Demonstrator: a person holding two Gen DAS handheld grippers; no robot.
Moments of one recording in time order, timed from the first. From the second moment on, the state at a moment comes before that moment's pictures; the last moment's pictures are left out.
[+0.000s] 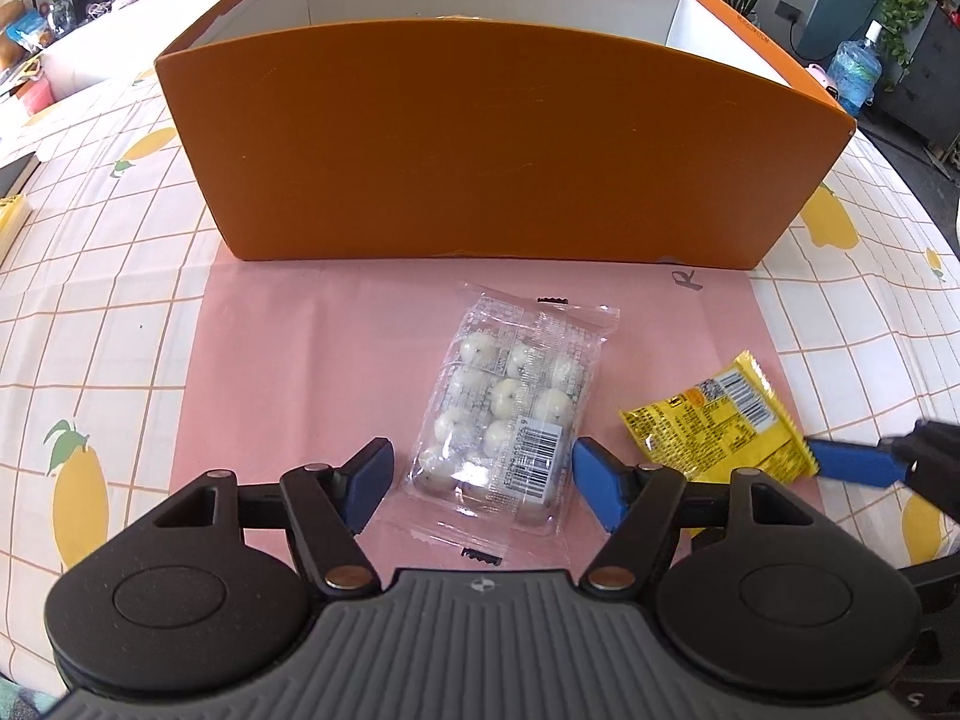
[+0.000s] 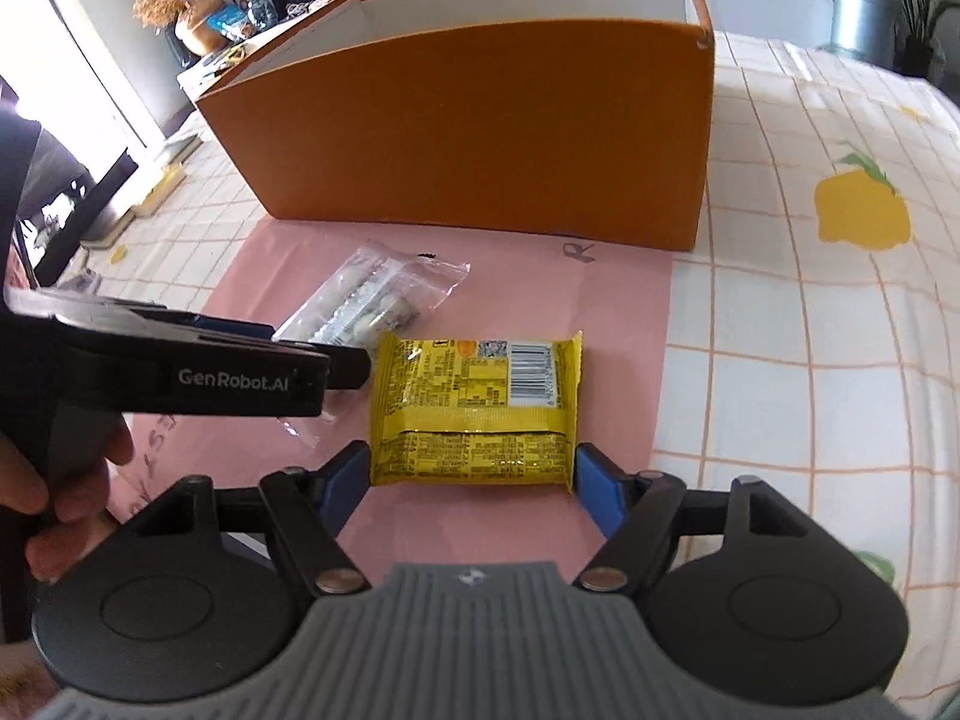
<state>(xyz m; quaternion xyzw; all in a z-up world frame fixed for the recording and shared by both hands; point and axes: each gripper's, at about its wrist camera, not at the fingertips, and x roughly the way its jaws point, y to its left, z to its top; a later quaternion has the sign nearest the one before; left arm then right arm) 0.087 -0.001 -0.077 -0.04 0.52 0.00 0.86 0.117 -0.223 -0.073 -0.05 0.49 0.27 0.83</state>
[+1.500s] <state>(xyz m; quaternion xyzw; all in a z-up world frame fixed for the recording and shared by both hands) 0.093 -0.018 -0.091 0.02 0.44 -0.03 0.89 0.171 -0.202 -0.090 0.00 0.47 0.12 0.87</state>
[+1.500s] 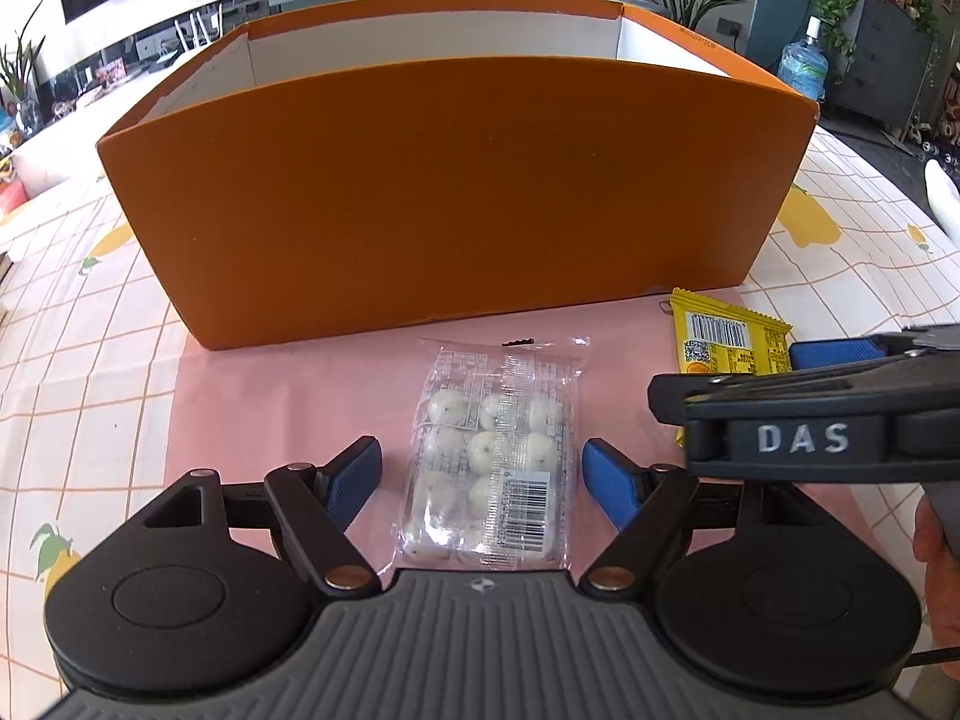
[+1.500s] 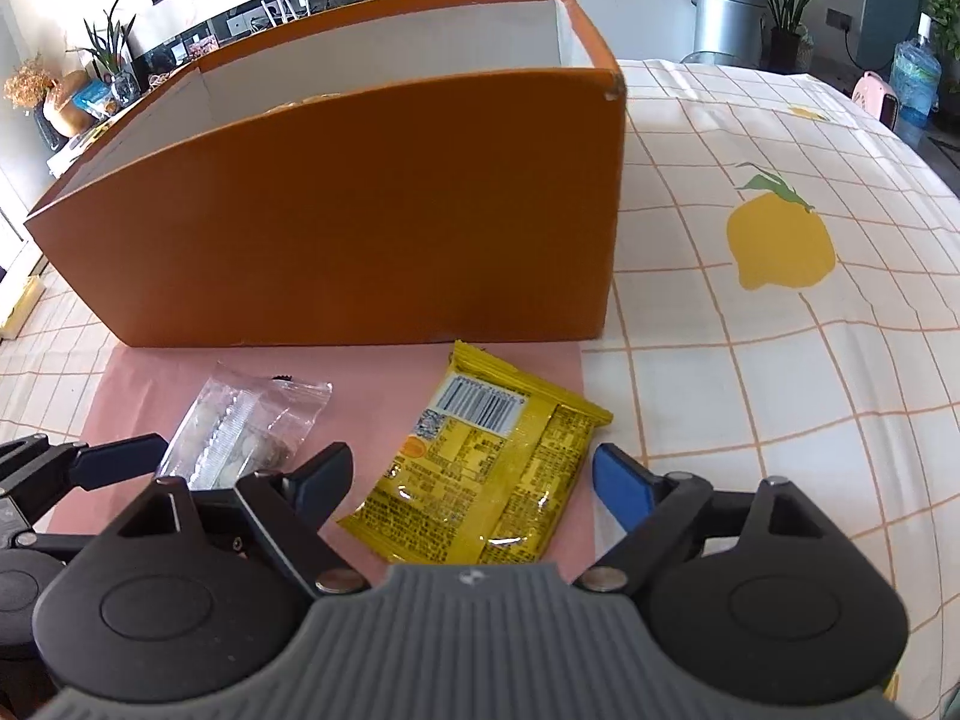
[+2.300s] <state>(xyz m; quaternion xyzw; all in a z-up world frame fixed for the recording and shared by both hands) 0.092 0.003 -0.083 -0.06 0.44 -0.04 0.89 0.152 -0.209 -0.088 -0.07 0.46 0.14 0.88</state>
